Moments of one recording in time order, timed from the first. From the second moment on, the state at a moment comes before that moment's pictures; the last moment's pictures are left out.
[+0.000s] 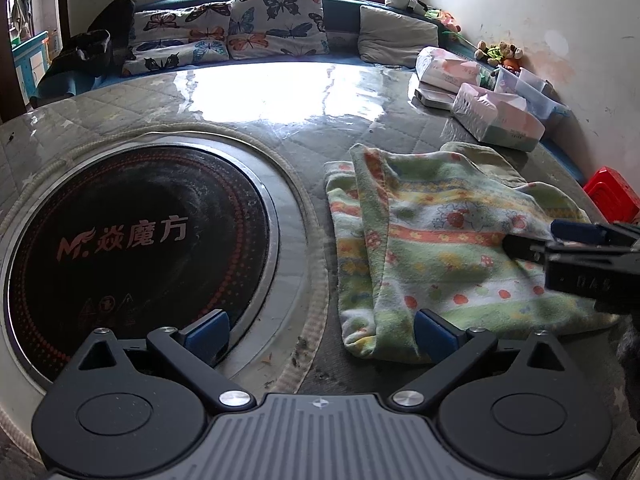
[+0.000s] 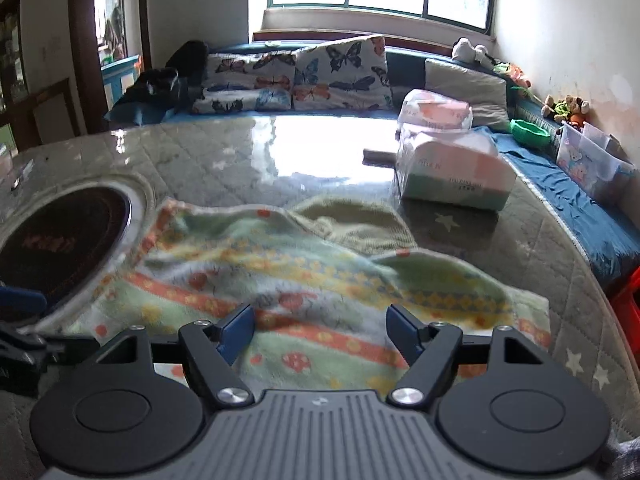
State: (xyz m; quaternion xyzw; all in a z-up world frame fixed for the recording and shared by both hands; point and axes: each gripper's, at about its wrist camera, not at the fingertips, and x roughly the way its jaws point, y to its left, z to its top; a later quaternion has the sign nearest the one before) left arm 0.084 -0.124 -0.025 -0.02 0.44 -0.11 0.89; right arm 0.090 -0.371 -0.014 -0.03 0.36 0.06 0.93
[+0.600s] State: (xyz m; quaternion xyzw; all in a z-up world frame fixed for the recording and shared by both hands) left arm 0.081 -0.130 -0.019 0.00 0.44 -0.11 0.89; right arm 0.145 -0.348 -0.013 -0.05 0.36 0.07 0.93
